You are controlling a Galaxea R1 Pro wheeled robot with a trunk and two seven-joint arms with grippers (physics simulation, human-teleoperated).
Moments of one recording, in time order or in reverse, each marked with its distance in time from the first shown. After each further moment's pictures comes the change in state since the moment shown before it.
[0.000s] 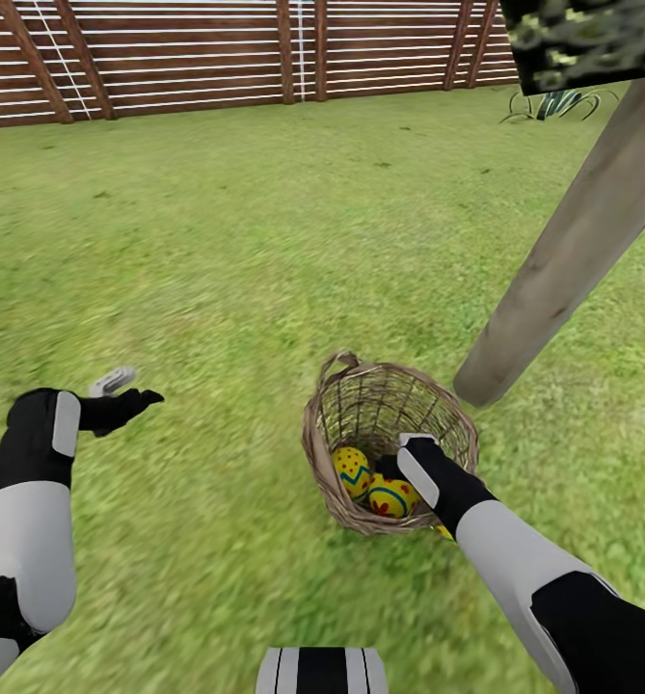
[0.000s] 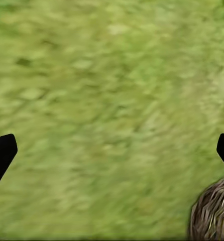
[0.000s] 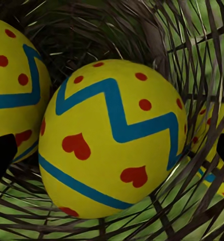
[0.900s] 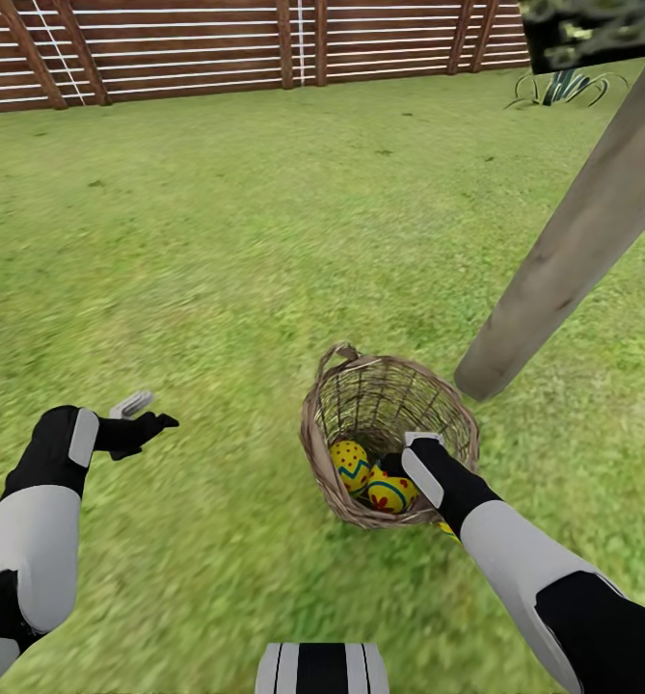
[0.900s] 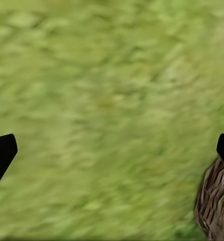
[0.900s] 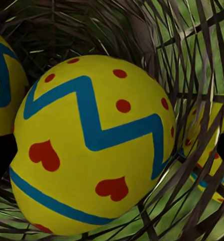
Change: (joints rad) left arm 0.000 -0.001 0.000 0.173 0.000 -0.003 0.002; right arm 0.000 -0.016 0.003 0.004 -0.001 -0.035 0.002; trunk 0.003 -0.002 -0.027
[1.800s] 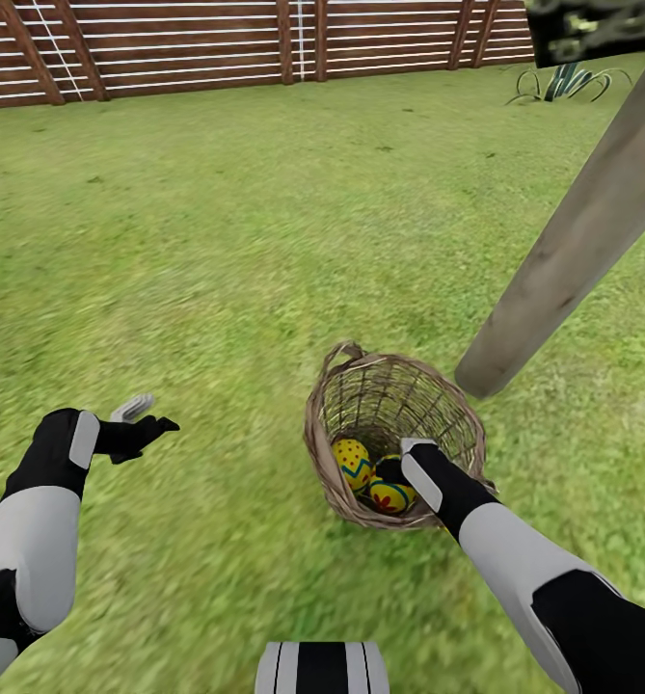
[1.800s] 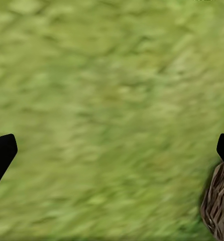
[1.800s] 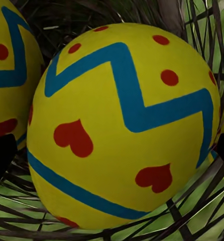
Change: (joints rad) left arm 0.000 0.005 0.001 0.025 -0.001 0.000 0.000; right arm 0.000 0.007 0.000 0.049 -0.001 -0.015 0.078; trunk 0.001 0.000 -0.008
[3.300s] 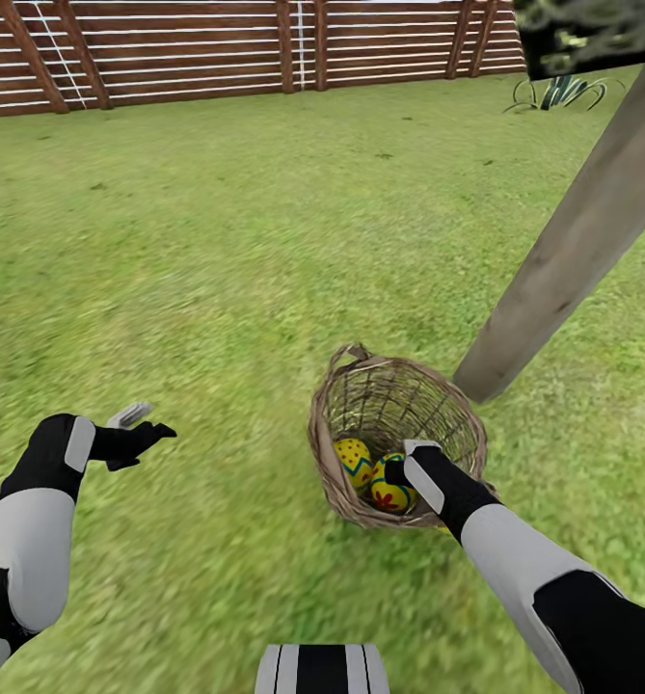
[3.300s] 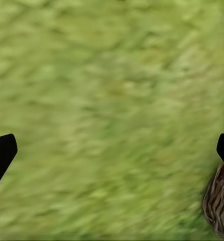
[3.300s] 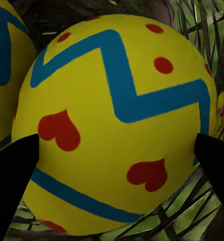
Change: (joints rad) left arm 0.000 0.022 0.008 0.047 0.003 0.001 -0.007; right arm 0.001 -0.006 -0.001 0.016 0.009 -0.022 0.000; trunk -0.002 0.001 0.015
